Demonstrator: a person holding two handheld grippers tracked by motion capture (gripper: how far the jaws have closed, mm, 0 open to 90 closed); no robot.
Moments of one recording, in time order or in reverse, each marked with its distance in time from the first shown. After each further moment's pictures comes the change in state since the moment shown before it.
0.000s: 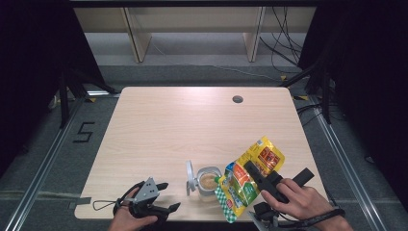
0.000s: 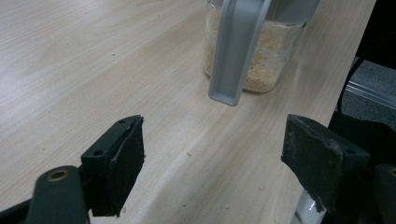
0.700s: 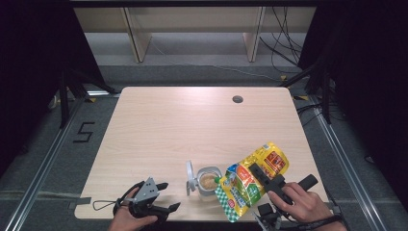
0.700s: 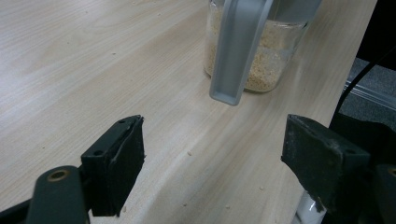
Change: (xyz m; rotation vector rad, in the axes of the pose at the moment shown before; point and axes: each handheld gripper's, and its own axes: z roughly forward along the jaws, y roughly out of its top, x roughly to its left) left arm 0.004 0.001 -0.002 0.033 -0.003 0.039; right arm 0.022 0.000 -0.002 -0.006 -0.019 0.198
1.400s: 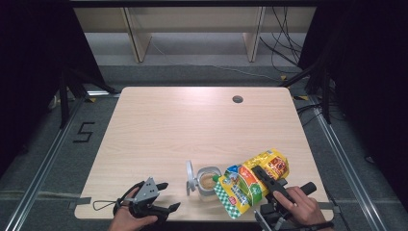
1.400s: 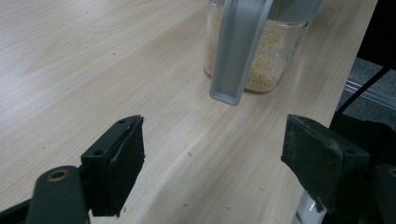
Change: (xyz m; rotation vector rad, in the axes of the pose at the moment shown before) left arm 0.000 0.000 0.000 0.000 0.001 0.005; right arm 0.020 0.000 0.002 -0.013 -0.019 0.239
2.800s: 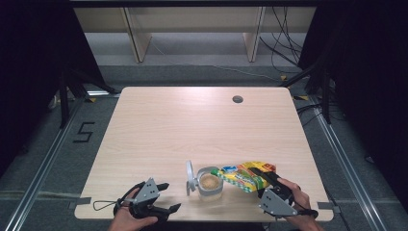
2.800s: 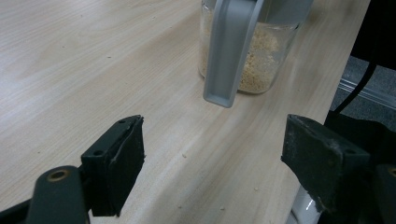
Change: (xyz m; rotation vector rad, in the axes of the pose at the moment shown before) left arm -0.004 0.000 0.001 -0.025 -0.013 -0.015; right arm 0.025 -0.030 0.026 -0.175 0.236 0.693
